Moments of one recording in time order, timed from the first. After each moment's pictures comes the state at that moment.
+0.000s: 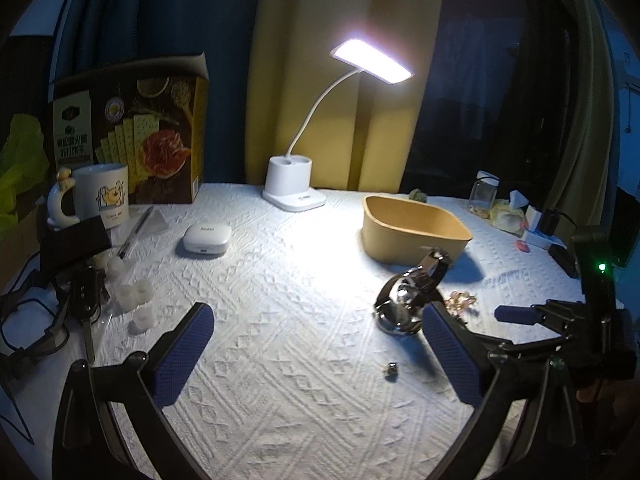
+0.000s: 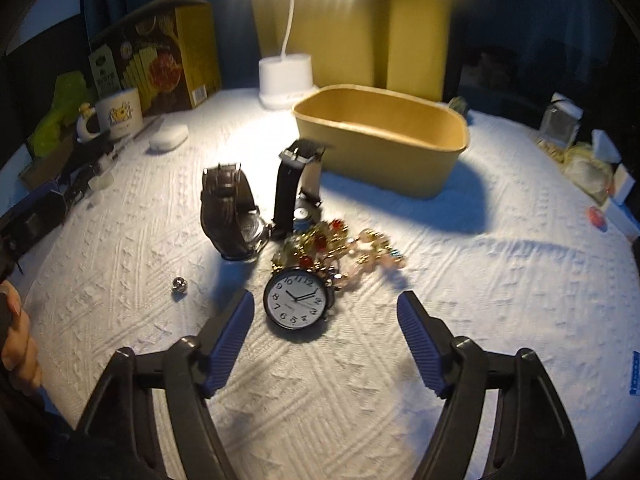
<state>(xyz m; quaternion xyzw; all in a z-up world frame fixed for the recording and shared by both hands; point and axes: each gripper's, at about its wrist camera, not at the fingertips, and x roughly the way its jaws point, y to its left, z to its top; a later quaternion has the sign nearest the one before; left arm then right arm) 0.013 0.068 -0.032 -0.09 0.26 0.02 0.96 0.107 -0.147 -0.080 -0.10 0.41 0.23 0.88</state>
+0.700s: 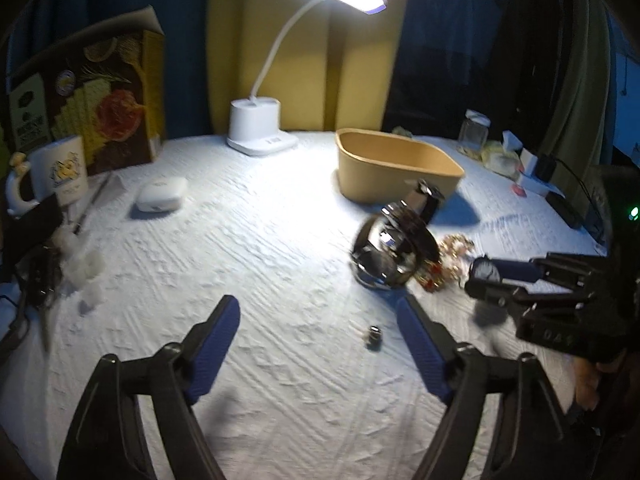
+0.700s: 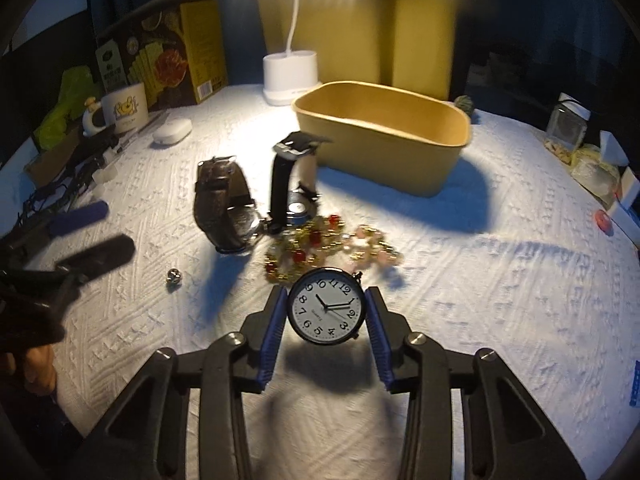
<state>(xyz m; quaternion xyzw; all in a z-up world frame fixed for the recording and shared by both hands) 0.045 0.033 -0.064 -0.06 0.36 -0.02 0.93 0.107 -0.161 -0.081 -0.11 0.41 0.24 0.87</state>
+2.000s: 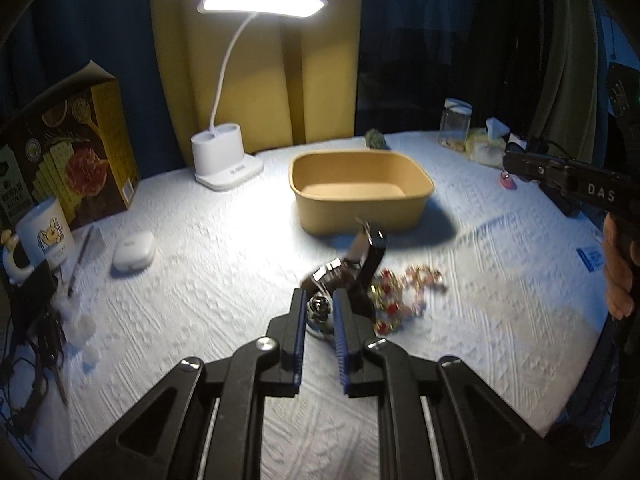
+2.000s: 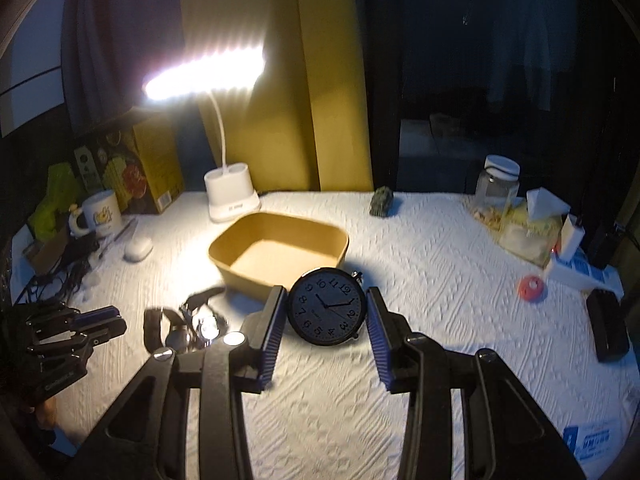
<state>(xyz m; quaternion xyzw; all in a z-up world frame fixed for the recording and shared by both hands) 0.080 -0.013 -0.017 0.00 0.36 -0.02 0.93 0.161 -0.244 0.019 -0.04 0.30 0.21 0.93</state>
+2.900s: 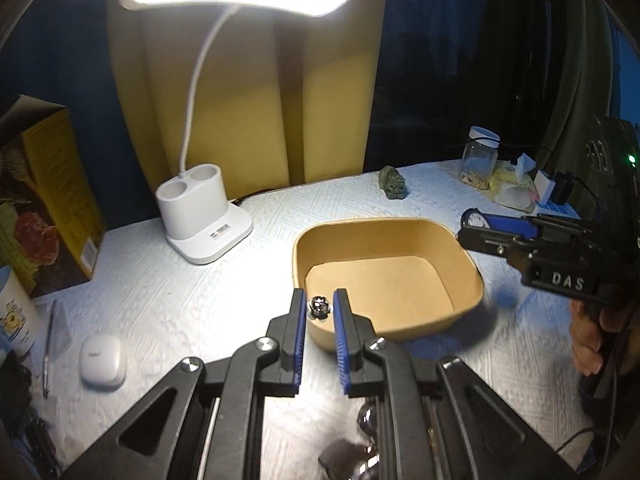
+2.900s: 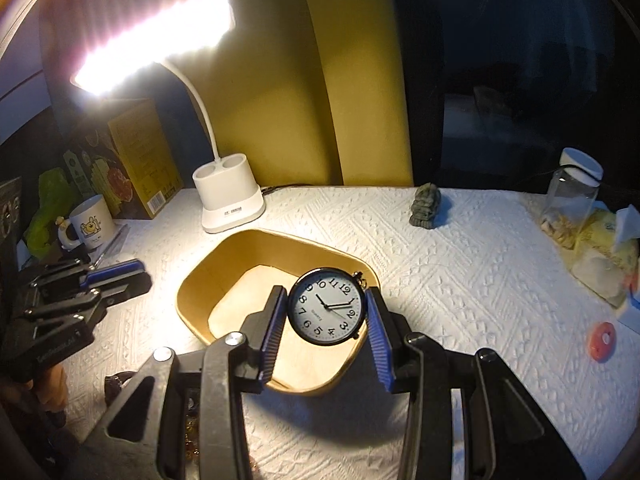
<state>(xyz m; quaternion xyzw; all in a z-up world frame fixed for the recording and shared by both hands) 0.214 0.004 -0.009 -0.01 0.36 -0.04 0.93 0.279 -0.189 -0.017 -0.03 0.36 0.27 0.89</state>
